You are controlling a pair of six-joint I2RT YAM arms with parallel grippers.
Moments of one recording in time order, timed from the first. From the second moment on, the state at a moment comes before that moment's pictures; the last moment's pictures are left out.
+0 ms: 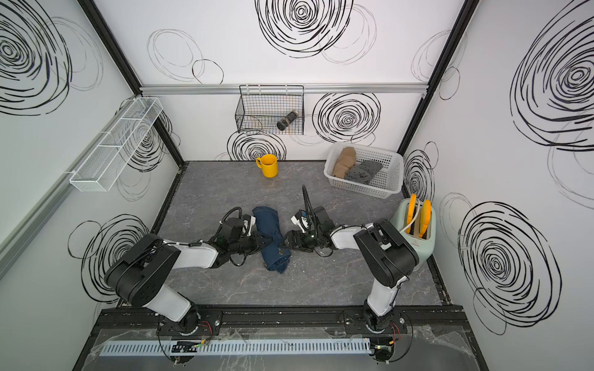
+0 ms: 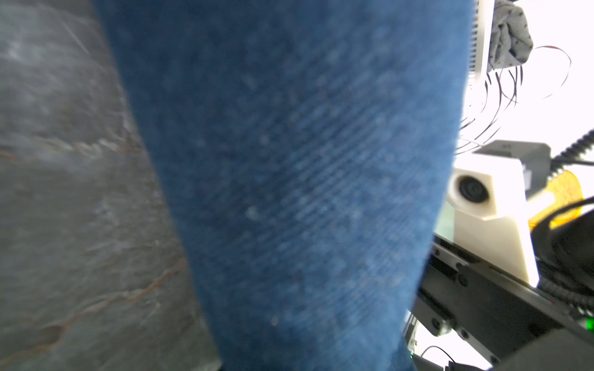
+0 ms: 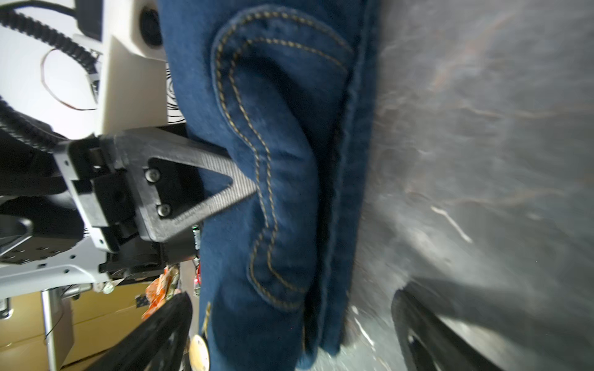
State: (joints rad) left arm -0.47 1.59 0.47 0.43 0.48 -0.94; right arm 0.59 1.77 0.75 0.15 -0.84 0.58
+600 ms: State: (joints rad) left arm -0.46 1.60 0.46 0.48 0.57 -1.01; right arm 0.63 1.91 0.70 0.49 -0.99 0.74
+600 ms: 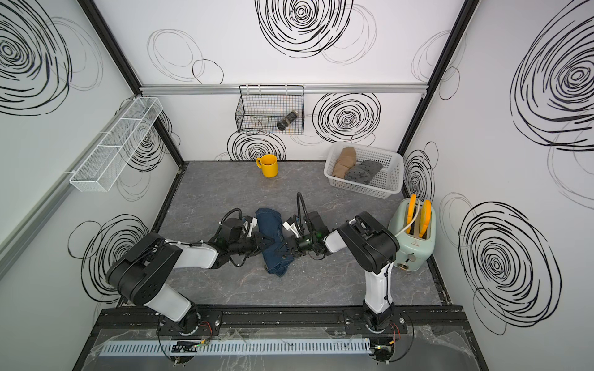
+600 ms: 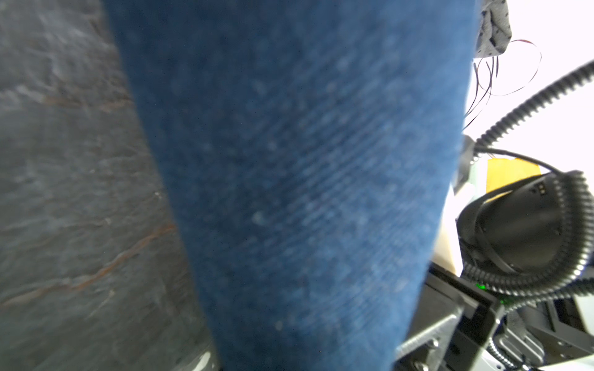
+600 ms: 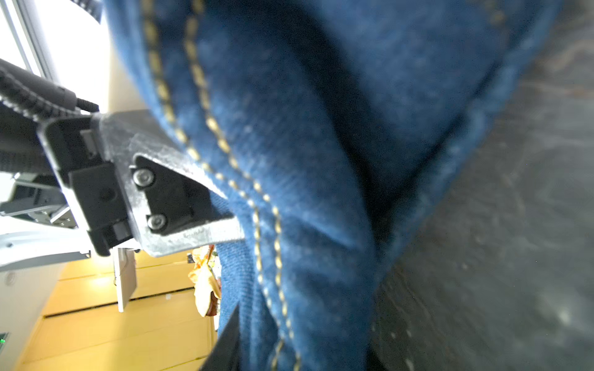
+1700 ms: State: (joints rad) left arm -0.41 1.56 1.23 -0.10 0.64 -0.91; right arm -0.03 1.19 0.83 -0.06 -0.73 0.80
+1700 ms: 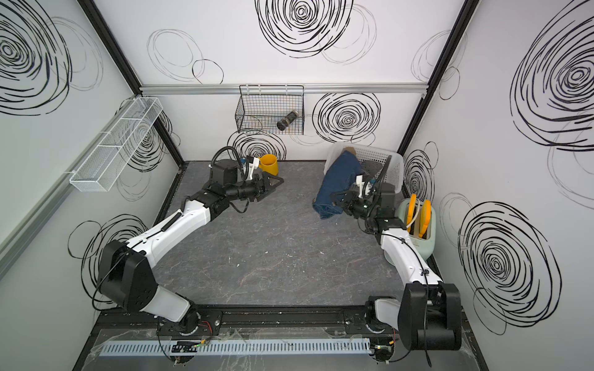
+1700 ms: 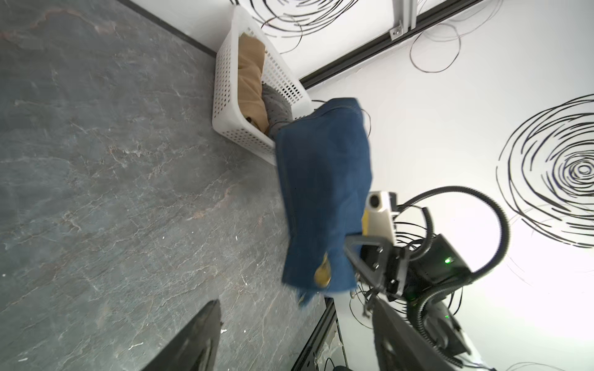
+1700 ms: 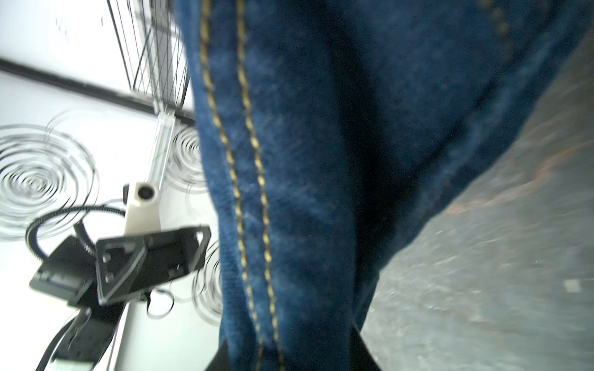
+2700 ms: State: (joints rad) left arm -0.60 1.56 0.98 -0.03 0.62 -0.87; right arm -0.33 2.04 1.94 -0.92 -0.25 0.23
